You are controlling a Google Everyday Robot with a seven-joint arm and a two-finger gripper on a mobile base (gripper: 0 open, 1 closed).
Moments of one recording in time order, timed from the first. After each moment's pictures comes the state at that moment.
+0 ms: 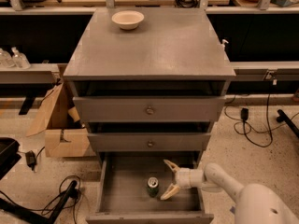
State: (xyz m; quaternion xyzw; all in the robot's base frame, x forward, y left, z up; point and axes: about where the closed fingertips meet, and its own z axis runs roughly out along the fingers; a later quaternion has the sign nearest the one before) arm 0.585 -0.079 0.248 -0.56 0.60 0.34 0.46
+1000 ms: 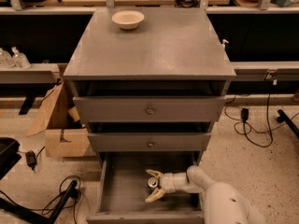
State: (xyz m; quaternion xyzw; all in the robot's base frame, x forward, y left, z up) arm 0.576 -0.009 0.182 -0.56 0.58 0.41 0.42
